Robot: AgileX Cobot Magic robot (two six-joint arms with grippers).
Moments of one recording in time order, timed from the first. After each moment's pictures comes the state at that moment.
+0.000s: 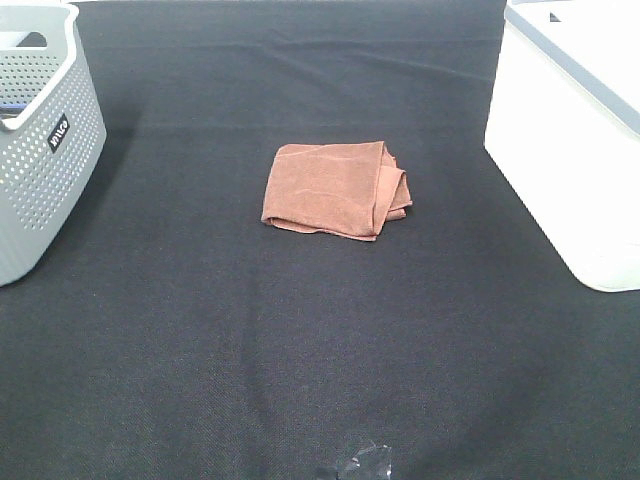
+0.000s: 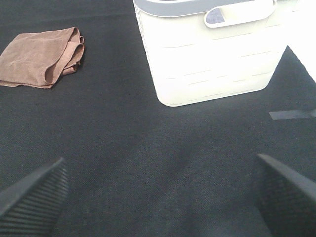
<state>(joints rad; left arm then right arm) 0.07 -0.01 -0.50 -0.01 1.04 0.04 -0.07 0.00 -0.50 0.05 1.07 -0.03</state>
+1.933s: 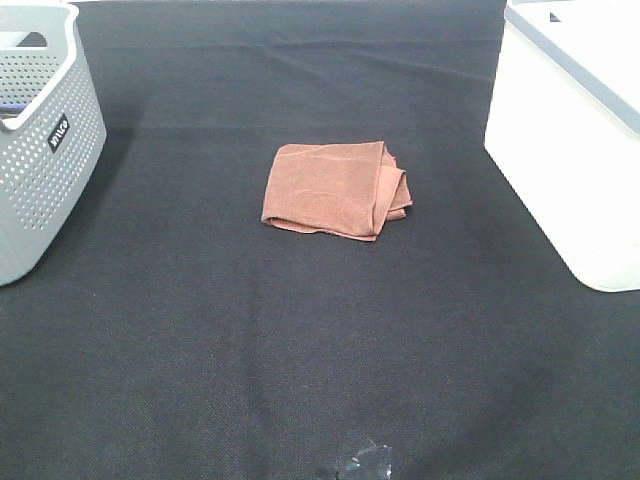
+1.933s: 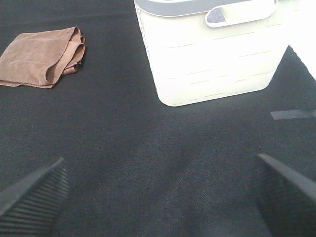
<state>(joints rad) 0.07 -0.01 -0.50 -0.01 1.04 0.04 -0.07 0.00 -0.50 0.05 1.07 -0.03</state>
